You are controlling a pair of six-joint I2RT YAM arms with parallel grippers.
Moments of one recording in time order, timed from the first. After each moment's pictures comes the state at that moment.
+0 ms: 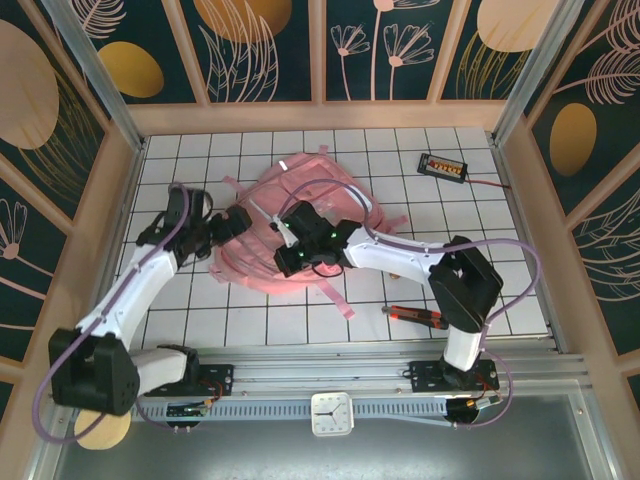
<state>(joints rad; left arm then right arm) -0.19 1.18 0.85 -0.55 0.22 -0.73 0.97 1.81 1.31 -0.40 -0.22 0.39</state>
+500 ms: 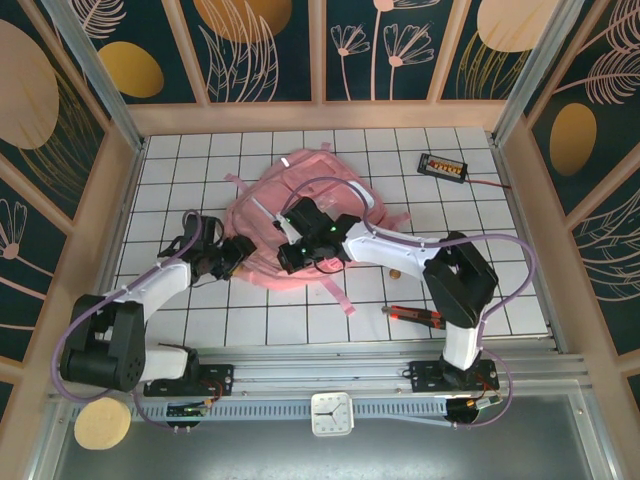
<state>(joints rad) -0.19 1.34 0.60 -0.22 0.37 -0.93 0.93 1.84 1.34 -0.46 -0.26 0.39</state>
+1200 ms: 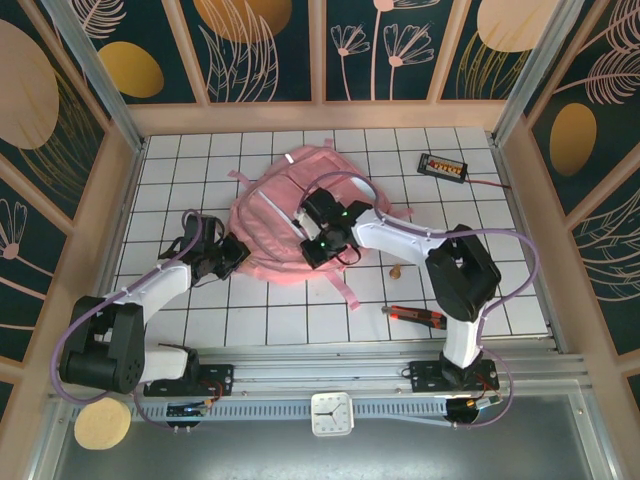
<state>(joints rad) -0.19 1.32 0.59 -0.18 0.34 -0.95 0.82 1.85 1.36 -0.67 -0.21 0.17</state>
